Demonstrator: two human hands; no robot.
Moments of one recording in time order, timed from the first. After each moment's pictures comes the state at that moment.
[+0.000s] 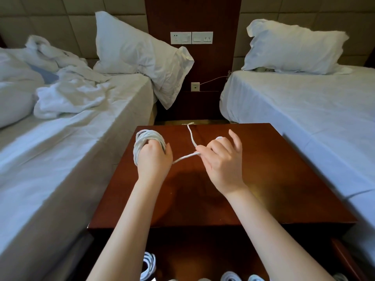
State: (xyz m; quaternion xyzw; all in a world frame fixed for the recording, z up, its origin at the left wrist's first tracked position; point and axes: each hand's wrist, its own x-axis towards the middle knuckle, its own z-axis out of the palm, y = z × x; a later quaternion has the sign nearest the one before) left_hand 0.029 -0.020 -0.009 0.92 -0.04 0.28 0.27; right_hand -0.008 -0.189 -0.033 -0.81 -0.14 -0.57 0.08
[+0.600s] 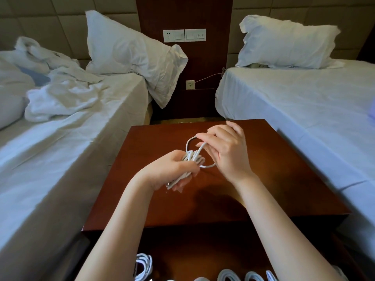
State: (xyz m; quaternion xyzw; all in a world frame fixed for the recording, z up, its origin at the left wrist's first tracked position) left_hand -0.009 -0.032 0.028 0.77 -0.30 -0.27 0.50; right_hand -0.011 -0.216 -0.010 -0.83 -0.20 -0.51 0.13
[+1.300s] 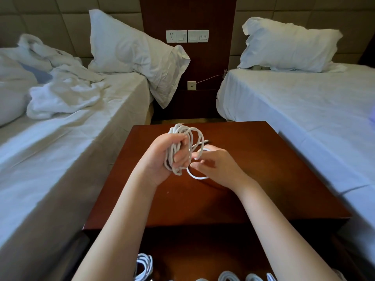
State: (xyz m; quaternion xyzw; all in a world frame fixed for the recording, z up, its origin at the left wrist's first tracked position) left_hand 0.000 -0.030 0.028 0.48 -0.31 -0.22 0.79; right_hand -0.011 -0.210 -0.029 -0.90 -0.17 -0.15 0.37
